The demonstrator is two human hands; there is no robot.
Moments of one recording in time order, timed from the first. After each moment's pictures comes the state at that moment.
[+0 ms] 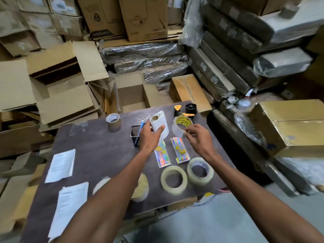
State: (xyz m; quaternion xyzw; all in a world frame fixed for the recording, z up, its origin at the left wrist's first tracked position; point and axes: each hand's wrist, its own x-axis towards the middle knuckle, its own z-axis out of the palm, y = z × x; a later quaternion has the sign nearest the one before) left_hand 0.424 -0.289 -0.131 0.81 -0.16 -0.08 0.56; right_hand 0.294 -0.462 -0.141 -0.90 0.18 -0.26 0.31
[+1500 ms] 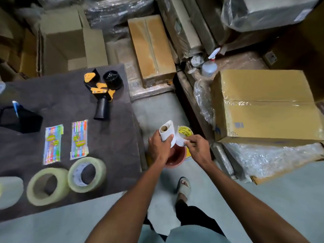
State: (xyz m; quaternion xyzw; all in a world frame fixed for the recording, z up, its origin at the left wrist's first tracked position) left_hand 0.189 -0.715 -0.276 0.85 0.01 -0.20 0.48; right_hand 0.091 -0.856 -0.309 -0.85 0.32 -0.08 0.41
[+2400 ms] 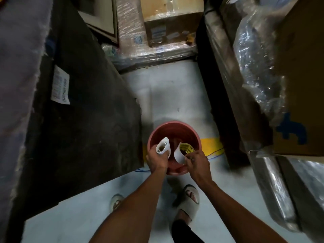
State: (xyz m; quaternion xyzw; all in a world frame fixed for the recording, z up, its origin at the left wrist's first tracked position) left_hand 0.184 -0.774 -0.664 0.85 0.24 -0.23 0.42; right_hand 0.097 -0.895 -0.693 -0.86 0.32 0.10 0.37
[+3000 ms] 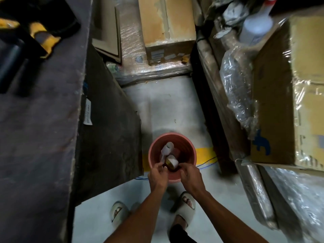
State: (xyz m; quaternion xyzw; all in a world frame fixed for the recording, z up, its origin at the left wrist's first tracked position) left_hand 0.154 -0.767 -0.632 0.81 0.25 -0.31 0.43; right_hand 0.094 -0.884 -0.644 -0.85 0.30 0.15 0.40
